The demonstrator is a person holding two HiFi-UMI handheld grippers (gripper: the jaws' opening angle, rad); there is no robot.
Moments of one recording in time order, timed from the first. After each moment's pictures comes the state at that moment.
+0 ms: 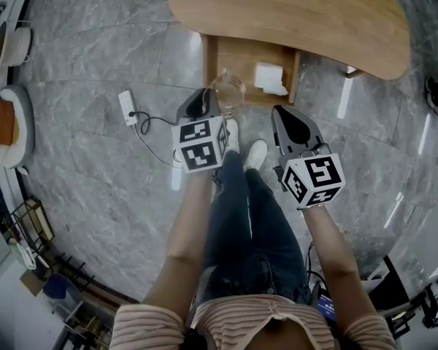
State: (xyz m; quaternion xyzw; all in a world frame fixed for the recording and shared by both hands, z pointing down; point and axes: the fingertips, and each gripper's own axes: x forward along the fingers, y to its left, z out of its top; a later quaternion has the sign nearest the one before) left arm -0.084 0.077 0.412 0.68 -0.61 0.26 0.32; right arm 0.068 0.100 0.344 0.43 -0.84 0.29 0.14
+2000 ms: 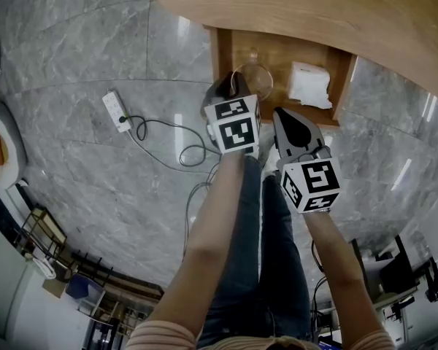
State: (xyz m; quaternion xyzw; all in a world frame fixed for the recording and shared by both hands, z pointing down) left arm -0.109 -0.013 0.679 0.65 -0.57 0.30 0.41; right arm -0.025 0.039 0.577 0.43 -0.79 0.35 0.23
